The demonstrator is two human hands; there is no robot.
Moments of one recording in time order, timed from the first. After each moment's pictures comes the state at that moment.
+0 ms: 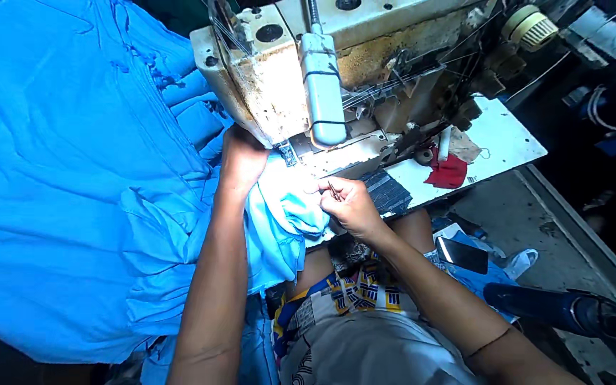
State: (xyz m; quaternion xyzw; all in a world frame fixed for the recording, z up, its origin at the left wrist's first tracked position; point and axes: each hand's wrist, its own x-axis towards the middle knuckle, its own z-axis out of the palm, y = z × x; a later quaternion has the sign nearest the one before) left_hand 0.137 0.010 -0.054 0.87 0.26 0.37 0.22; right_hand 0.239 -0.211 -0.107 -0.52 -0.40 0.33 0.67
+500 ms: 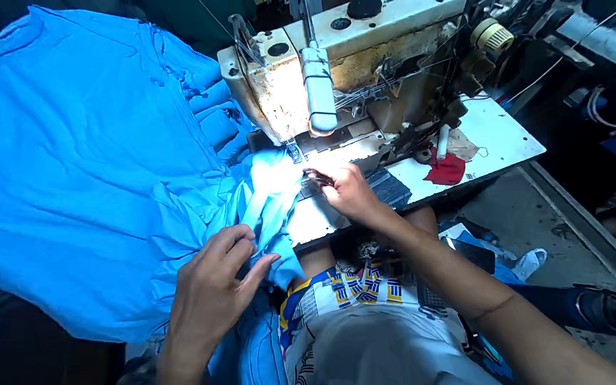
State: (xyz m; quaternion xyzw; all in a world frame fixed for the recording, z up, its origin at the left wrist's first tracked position) left_hand -0.042 -0.142 -0.028 0.95 0.22 0.23 0.04; right_hand 0.249 -0.200 -0.083 -0.62 -0.62 0.03 0.48
